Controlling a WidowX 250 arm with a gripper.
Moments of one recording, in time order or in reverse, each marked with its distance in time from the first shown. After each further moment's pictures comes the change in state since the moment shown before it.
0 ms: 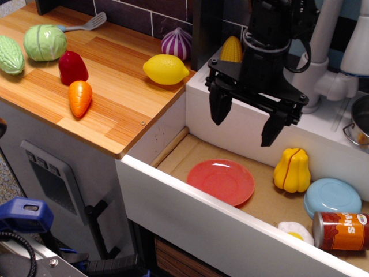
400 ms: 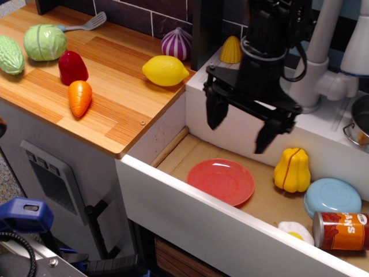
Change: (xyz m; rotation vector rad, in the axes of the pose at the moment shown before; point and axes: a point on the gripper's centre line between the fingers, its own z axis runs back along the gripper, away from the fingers) arm -0.004 0.023 -0.007 0.068 0.048 -0.174
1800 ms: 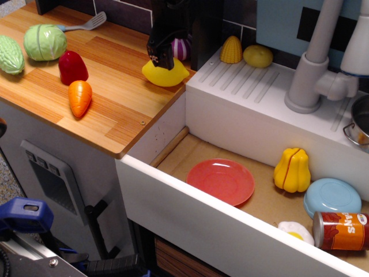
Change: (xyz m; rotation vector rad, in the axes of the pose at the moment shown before) arm 0.065 0.150 -0.021 0.188 -0.264 -1.141
